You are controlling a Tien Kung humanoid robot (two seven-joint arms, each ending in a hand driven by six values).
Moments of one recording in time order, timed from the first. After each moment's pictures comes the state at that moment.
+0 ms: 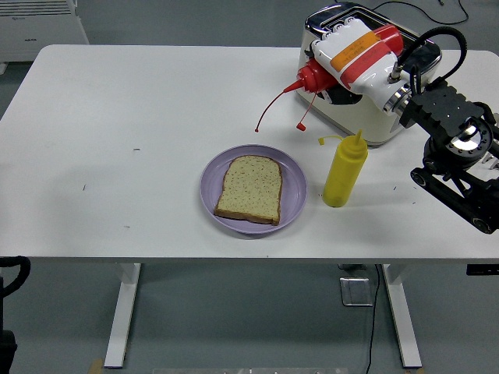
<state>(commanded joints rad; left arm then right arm) -0.05 0.02 -1.86 -1.48 0.66 0.13 -0.15 0.96 -0.38 0.60 1.19 -2.27 -0.33 -0.05</state>
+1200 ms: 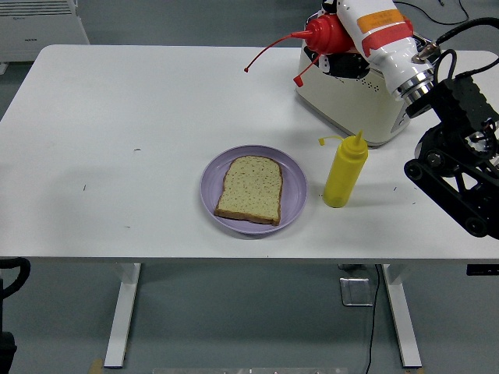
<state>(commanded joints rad) -0.05 0.02 -1.85 -1.48 0.66 0.13 -0.15 0.83 -0.32 0.85 1.30 -1.88 -0.40 0.01</state>
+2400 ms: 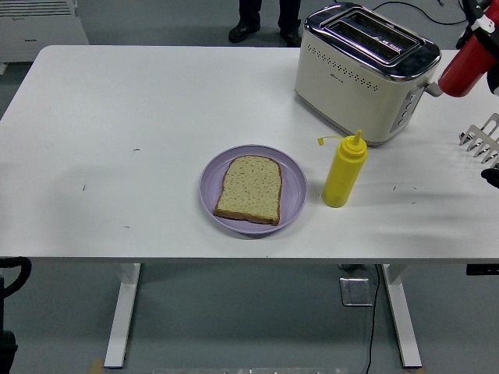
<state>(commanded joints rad) -0.05 0.02 -1.85 -1.48 0.66 0.13 -0.15 0.47 -0.37 1.29 1.36 -0.80 -0.25 0.21</state>
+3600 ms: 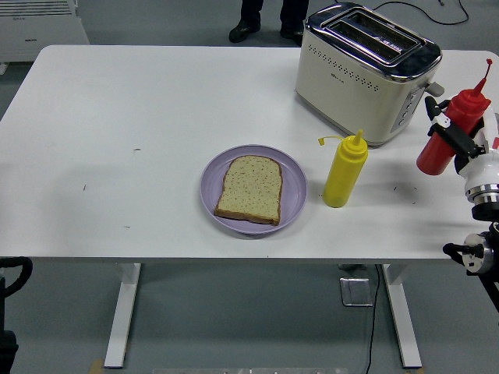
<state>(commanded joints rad) -0.05 0.02 -1.84 -1.48 0.66 0.13 -0.15 0.31 -0.30 1.13 1.24 -0.79 -0.37 0.41</state>
